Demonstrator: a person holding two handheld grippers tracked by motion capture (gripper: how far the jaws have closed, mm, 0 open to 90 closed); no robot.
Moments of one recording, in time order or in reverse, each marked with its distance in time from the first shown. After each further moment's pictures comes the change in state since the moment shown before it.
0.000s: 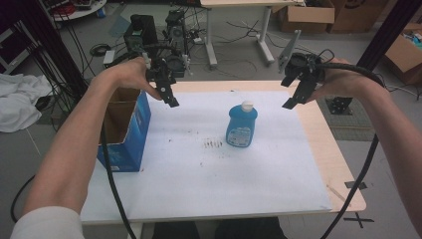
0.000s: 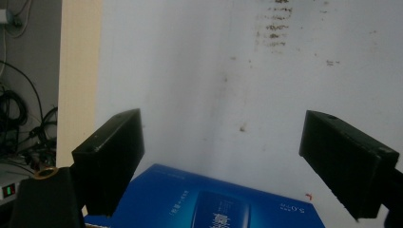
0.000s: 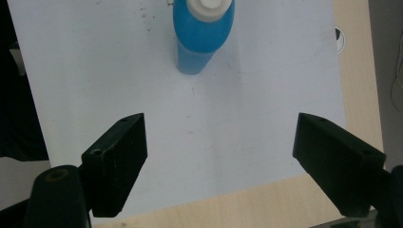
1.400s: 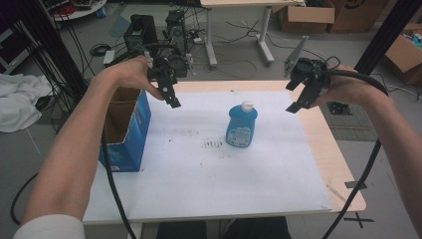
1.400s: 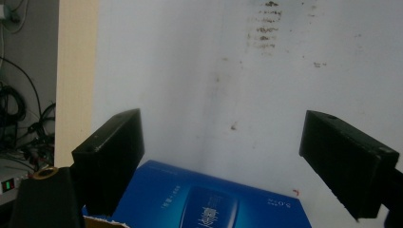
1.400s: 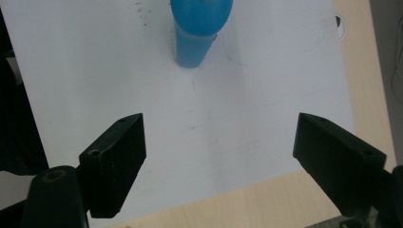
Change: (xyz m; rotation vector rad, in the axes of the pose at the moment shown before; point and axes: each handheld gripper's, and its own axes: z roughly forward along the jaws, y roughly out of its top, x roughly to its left) left arm -0.012 0.010 -0.011 0.014 -0.010 -0.016; right arm 0.006 -0.019 0.008 -0.017 -0.009 0.047
